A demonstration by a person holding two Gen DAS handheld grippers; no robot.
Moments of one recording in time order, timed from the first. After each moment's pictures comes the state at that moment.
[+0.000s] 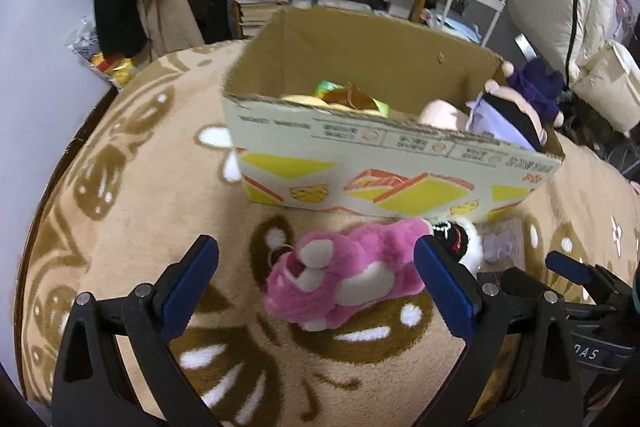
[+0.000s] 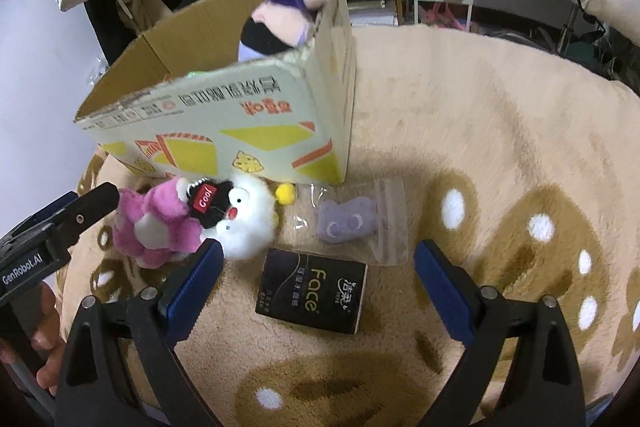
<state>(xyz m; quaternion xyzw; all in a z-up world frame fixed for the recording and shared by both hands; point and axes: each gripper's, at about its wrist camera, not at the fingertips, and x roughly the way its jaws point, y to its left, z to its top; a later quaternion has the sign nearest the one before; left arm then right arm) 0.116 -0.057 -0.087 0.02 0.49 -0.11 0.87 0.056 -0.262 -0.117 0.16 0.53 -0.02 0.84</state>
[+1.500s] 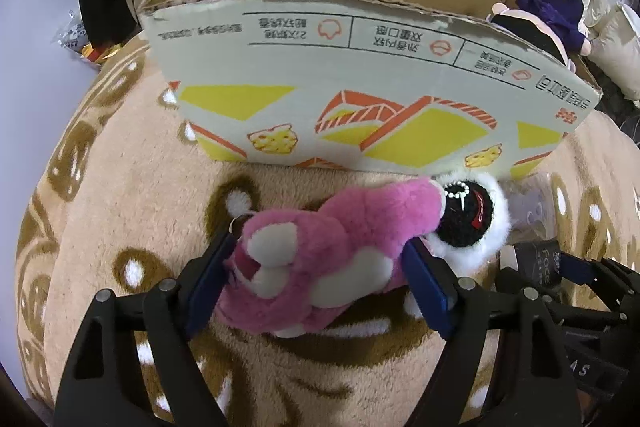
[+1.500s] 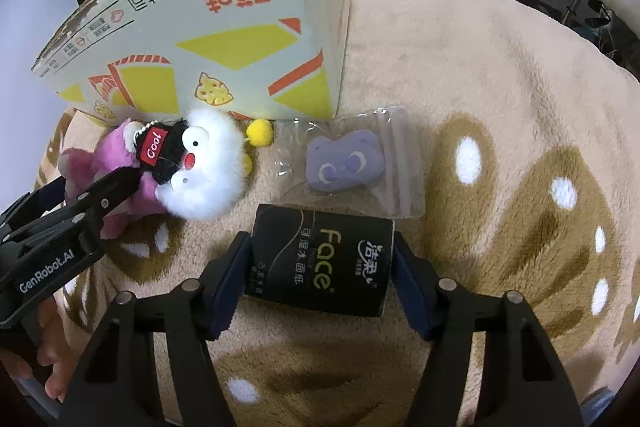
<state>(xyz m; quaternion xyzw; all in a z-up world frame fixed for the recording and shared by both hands) 0.111 -0.063 -0.141 0.05 0.52 -0.10 0.84 0.051 -0.239 -0.152 0.14 0.58 -0.02 0.80</state>
